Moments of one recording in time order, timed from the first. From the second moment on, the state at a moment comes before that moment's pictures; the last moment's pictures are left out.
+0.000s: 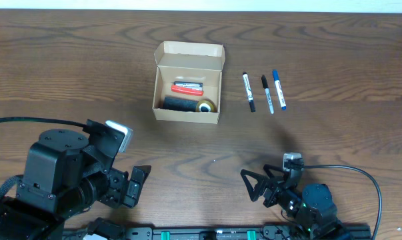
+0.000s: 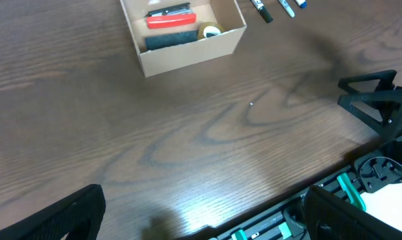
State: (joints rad) left arm -0.39 0.89 1.48 -1.50 0.16 -0.03; right arm 0.47 0.01 0.16 -0.58 -0.24 0.69
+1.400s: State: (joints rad) left arm -0.39 0.89 1.47 -1.50 0.16 -0.03; right arm 0.09 1.50 1.16 -0.69 0.00 0.17
